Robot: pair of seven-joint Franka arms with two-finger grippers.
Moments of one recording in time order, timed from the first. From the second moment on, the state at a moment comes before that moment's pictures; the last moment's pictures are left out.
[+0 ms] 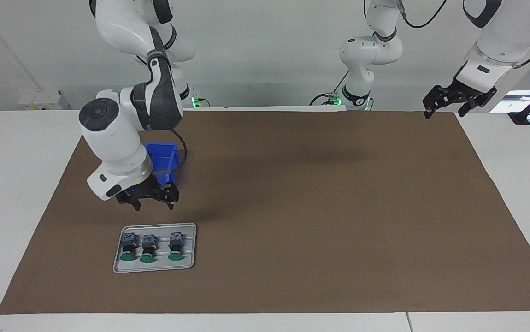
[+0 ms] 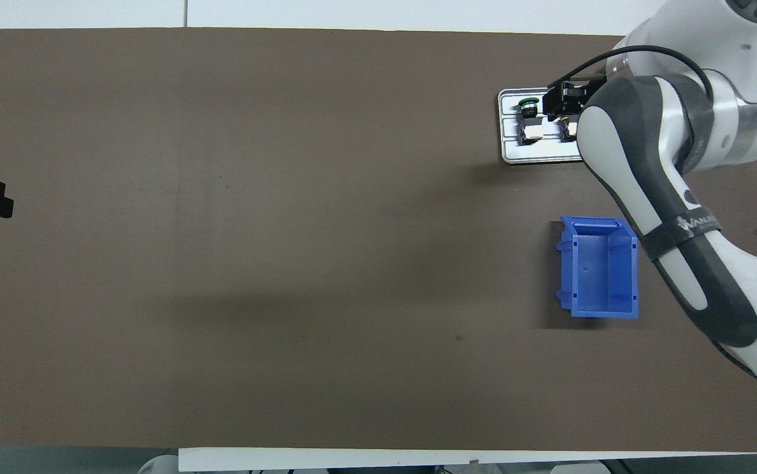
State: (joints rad) left arm -0.05 -0.06 -0.04 -1.59 0.04 1.43 0.00; right arm 0.10 0.44 0.03 -1.49 -0.02 2.02 0.13
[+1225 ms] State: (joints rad) left arm -0.05 -0.07 -0.04 -1.59 0.04 1.43 0.01; right arm 0.12 0.64 0.03 -1.50 -0.02 2.30 0.12
